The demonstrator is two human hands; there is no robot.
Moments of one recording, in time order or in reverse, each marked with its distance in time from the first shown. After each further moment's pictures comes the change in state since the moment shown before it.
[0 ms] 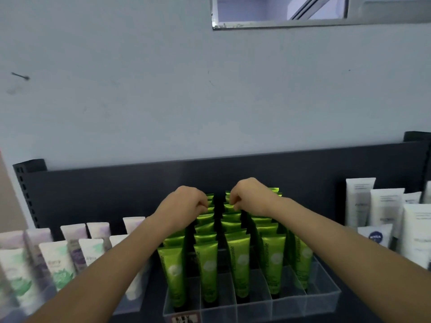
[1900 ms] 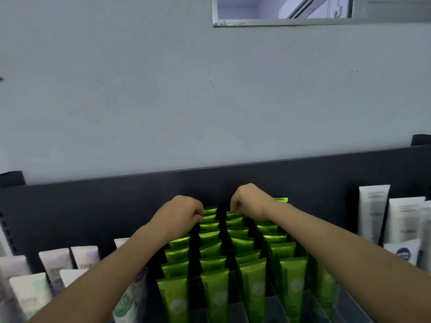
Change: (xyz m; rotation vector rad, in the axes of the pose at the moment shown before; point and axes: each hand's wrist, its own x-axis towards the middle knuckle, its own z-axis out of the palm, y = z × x) left_hand 0.036 -0.048 0.018 0.019 -0.073 0.000; right_hand 0.064 0.029 0.025 0.008 -0.033 0.060
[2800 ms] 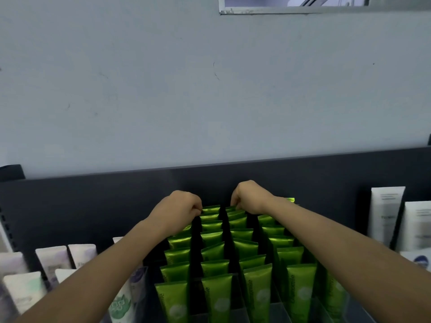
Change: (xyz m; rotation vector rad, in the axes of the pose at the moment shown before) left_hand 0.012 -0.014 0.005 -0.015 0.030 -0.034; right_hand 0.026 0.009 0.007 0.012 -0.037 -0.016
